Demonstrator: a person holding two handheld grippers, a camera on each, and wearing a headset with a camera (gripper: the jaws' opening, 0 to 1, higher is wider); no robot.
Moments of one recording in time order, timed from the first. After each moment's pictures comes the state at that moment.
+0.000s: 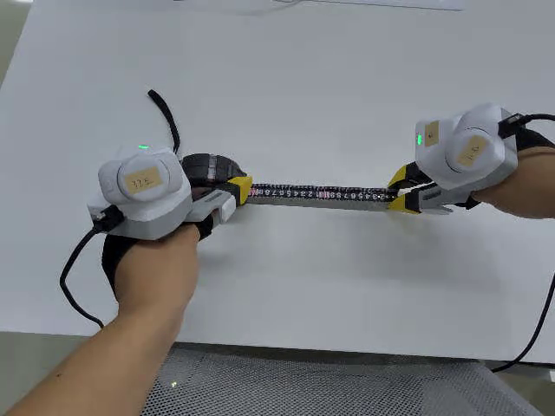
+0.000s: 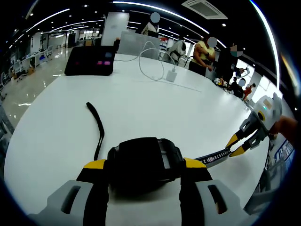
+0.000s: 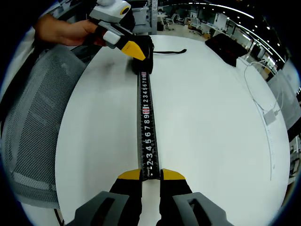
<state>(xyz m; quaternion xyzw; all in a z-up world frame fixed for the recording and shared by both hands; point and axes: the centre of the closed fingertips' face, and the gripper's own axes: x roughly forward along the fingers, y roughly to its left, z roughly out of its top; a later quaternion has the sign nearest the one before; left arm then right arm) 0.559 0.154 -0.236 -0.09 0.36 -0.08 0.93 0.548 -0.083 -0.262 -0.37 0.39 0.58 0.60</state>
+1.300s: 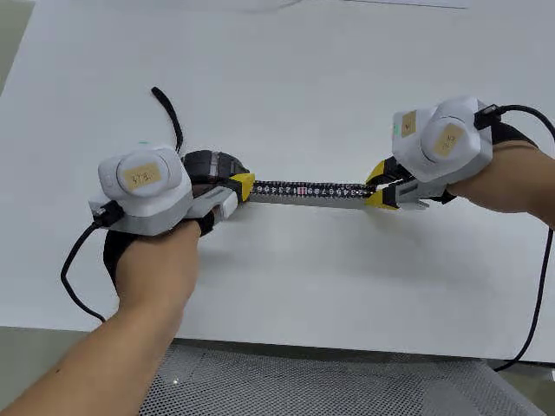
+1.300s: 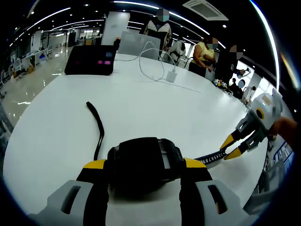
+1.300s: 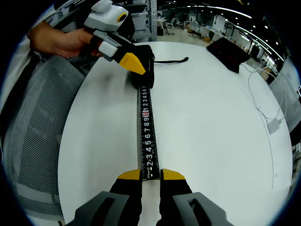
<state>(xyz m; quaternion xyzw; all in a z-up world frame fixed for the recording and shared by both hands) 0.558 0.154 -0.236 -0.10 0.36 -0.08 0.93 0.546 -0.048 -0.257 -0.35 0.39 0.60 0.61</state>
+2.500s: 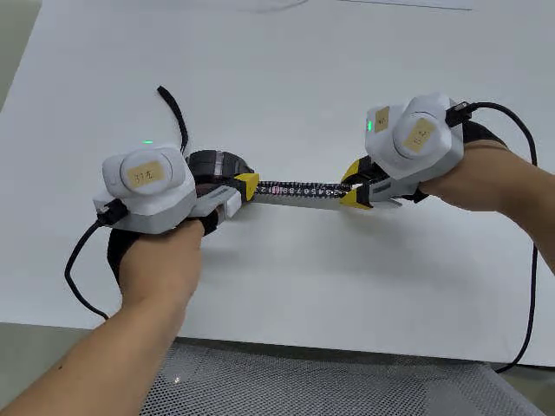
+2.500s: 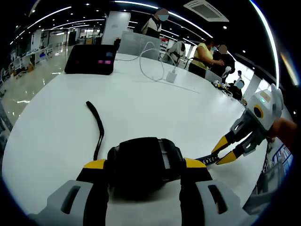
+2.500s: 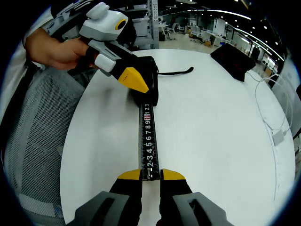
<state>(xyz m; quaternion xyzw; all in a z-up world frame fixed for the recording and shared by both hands) 0.558 0.155 -0.235 -0.10 0.35 -0.09 0.93 0.543 -0.006 -0.255 -0.33 0.37 0.62 0.61</state>
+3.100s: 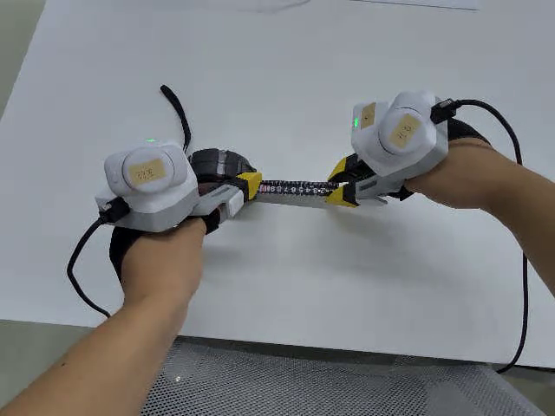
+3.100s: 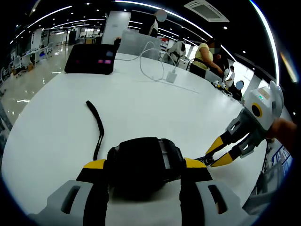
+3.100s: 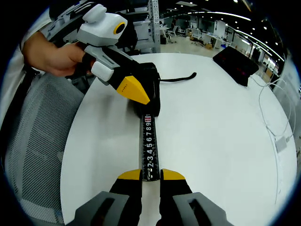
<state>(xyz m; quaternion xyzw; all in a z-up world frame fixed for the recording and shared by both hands) 0.557 0.153 -0.235 -0.11 0.35 -0.09 0.92 0.543 0.018 -0.255 -0.32 0.37 0.63 0.61</state>
